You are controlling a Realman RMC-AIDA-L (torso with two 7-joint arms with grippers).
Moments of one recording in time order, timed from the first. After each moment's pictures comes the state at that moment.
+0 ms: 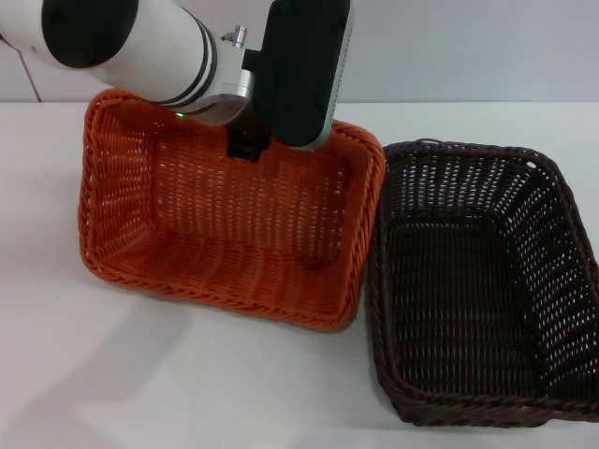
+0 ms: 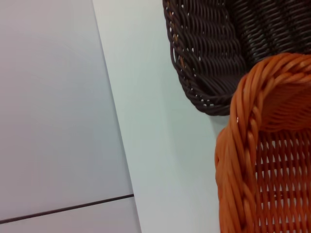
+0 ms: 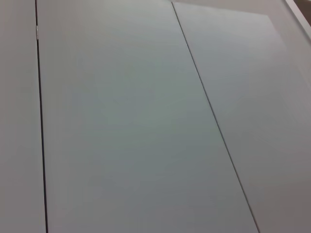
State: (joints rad) left arm -0.81 -2.07 -1.51 -1.34 2.83 -1.15 1.31; right arm 0.34 2.07 -0.66 -0.02 -0.19 -1.65 0.32
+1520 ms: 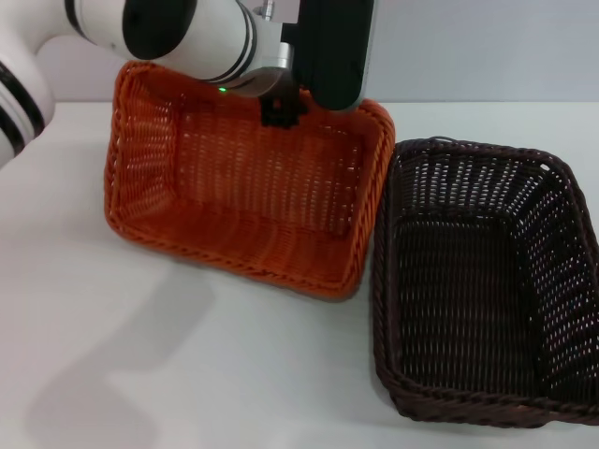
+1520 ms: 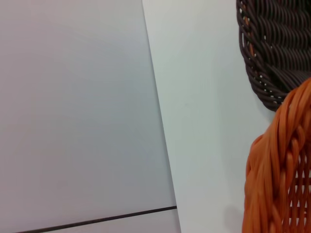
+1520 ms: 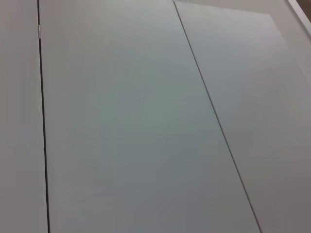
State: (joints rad) left arm -0.97 -2.07 -1.52 -1.04 2.83 -0.90 1.23; right arm 0.34 2.07 -0.67 -0.02 -0.19 -1.65 0.31
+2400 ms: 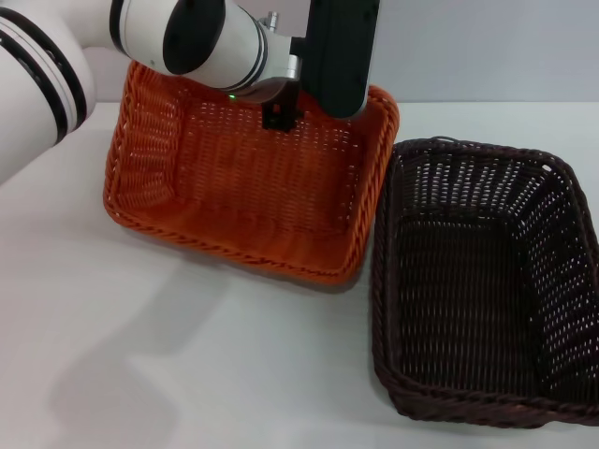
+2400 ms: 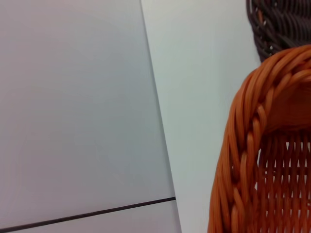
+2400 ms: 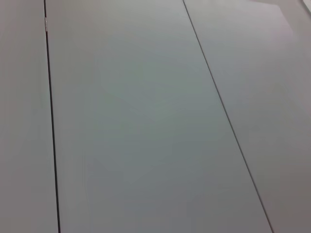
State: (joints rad) left arm -1.08 -2.07 -1.52 -0.77 2.83 -0.74 1.22; right arm 0.35 2.07 -0.69 -0.02 -0.19 -1.63 0.31
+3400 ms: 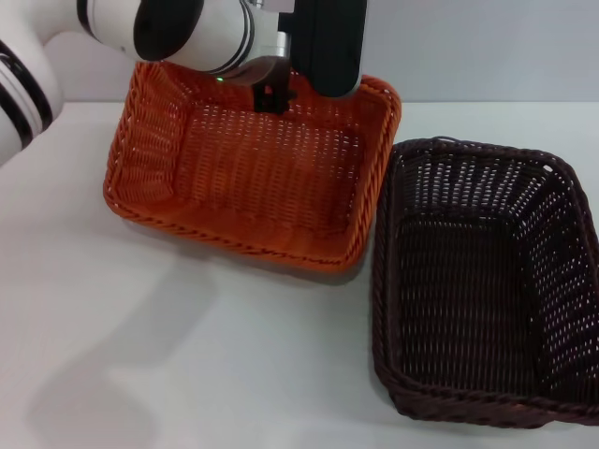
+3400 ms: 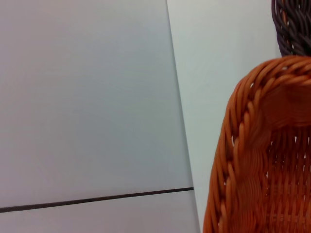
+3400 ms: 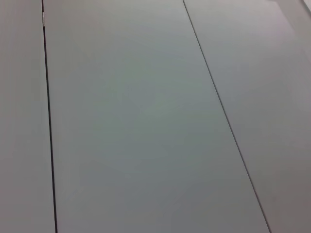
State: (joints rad) left arm -0.99 -2.06 -1.51 -1.00 2.89 -0.85 1.15; right arm 0.34 2.07 -0.69 -0.02 -0.19 -1.62 0.31
